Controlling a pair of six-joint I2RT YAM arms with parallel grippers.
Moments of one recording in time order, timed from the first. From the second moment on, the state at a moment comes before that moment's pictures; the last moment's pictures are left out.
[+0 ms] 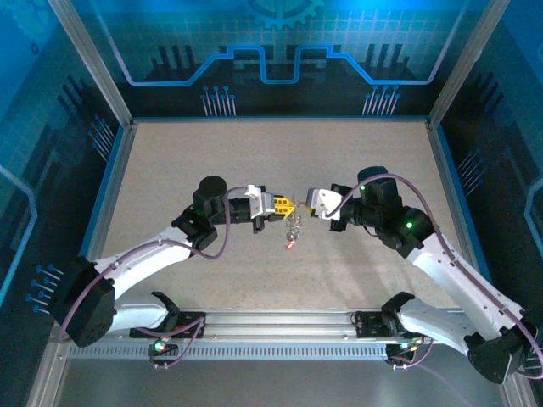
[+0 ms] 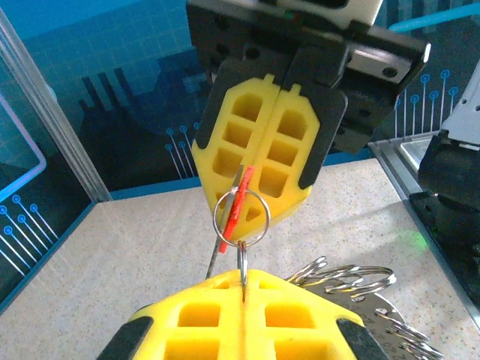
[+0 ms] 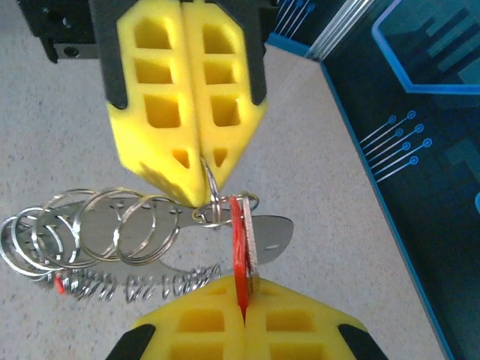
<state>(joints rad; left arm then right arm) -0.62 1.25 0.73 0.44 0.75 0.32 0.58 0.99 0.99 -0.54 -0.37 -0.83</state>
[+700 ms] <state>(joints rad) -0.48 1.32 0.69 0.43 0.71 0.25 0.78 1.25 1.36 -0.81 0.16 -1.16</state>
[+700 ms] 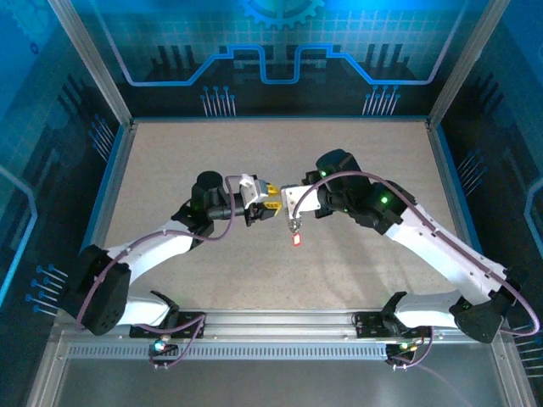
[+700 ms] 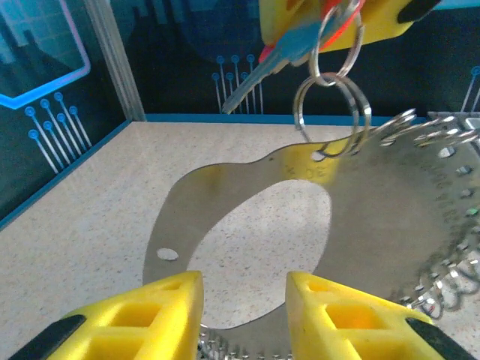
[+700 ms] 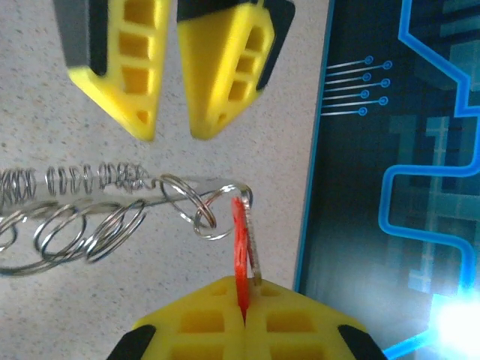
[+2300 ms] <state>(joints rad) -0.23 0.98 0.57 0.15 0.01 0.20 0.88 1.54 1.51 -0.79 0.29 -1.26</state>
